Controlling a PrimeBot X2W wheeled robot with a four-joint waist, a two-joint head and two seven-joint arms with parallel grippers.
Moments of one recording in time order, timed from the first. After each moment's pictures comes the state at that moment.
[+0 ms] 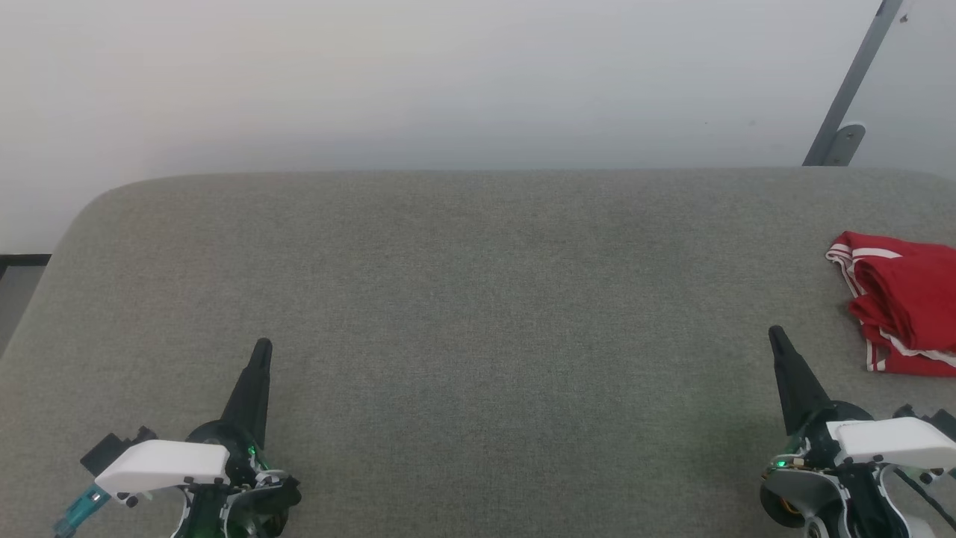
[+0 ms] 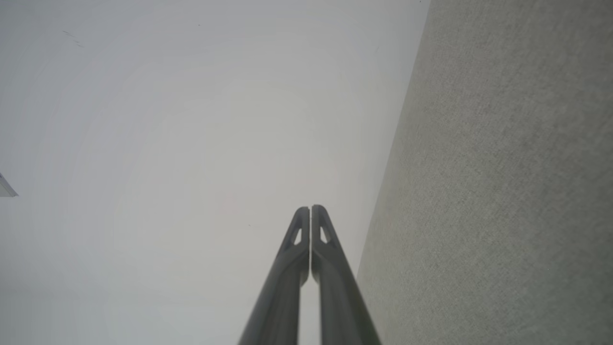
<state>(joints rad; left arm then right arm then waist) -0.10 0.05 0.11 0.25 -1.61 -0.13 0.11 -0.11 -0.05 -0.11 0.25 1.61 0.13 0.11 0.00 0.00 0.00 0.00</state>
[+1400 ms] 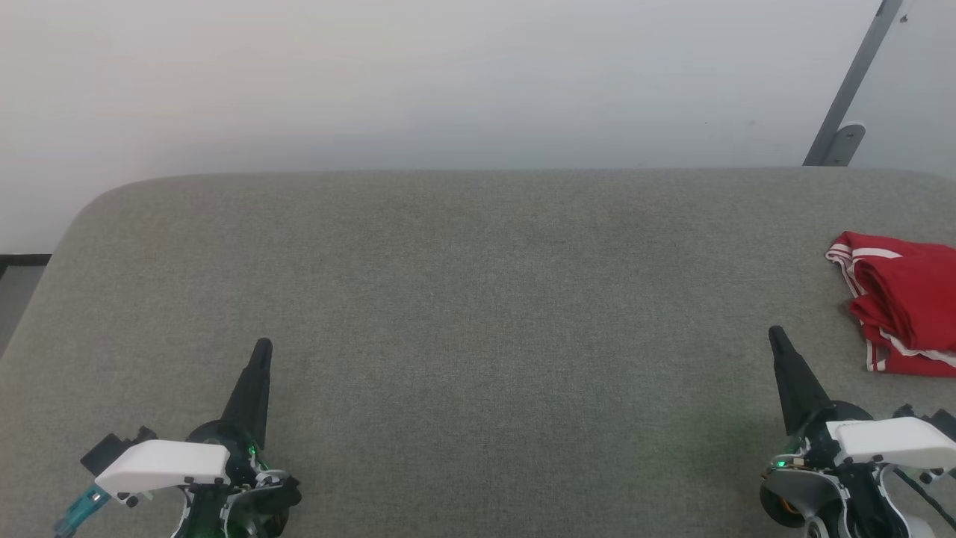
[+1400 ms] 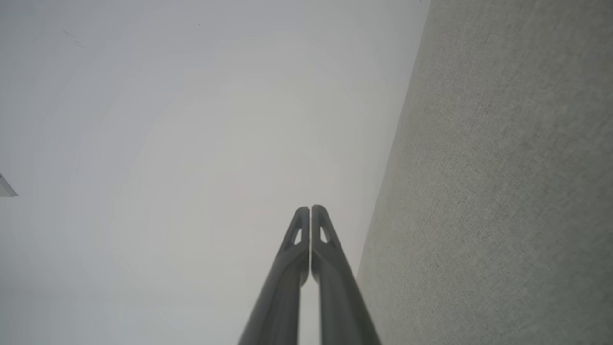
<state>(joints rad) -0.10 0.05 0.11 0.25 -1.61 -0.13 0.11 -0.11 -0.05 -0.11 0.25 1.61 0.13 0.11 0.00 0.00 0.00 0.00</state>
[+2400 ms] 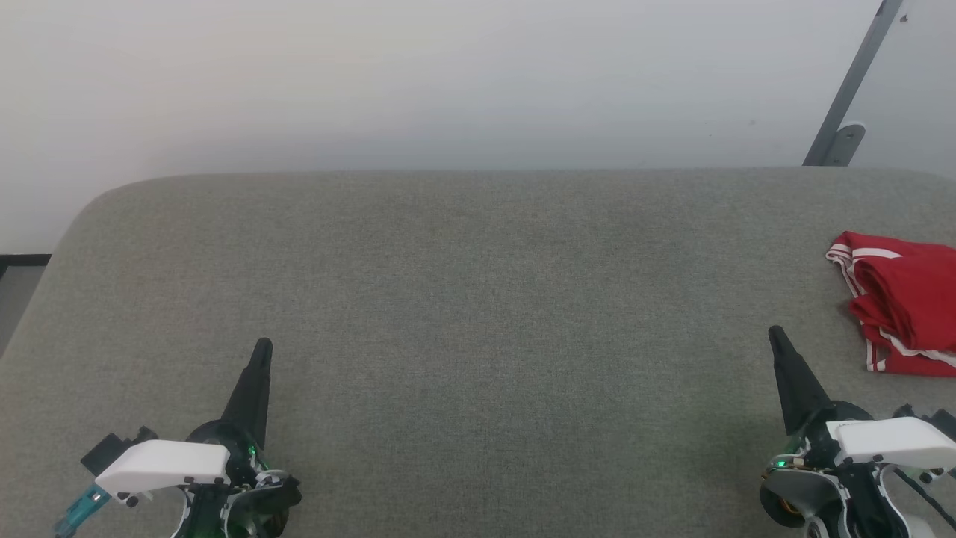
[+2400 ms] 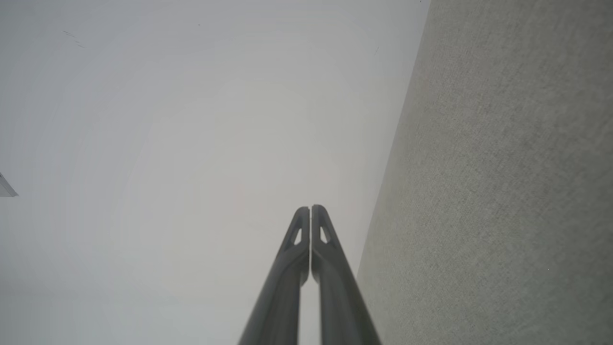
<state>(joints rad) -0.10 0.05 0.11 0.25 -1.61 -0.13 0.11 -0.11 -0.05 -0.11 0.25 1.61 0.13 0.11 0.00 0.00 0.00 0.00</state>
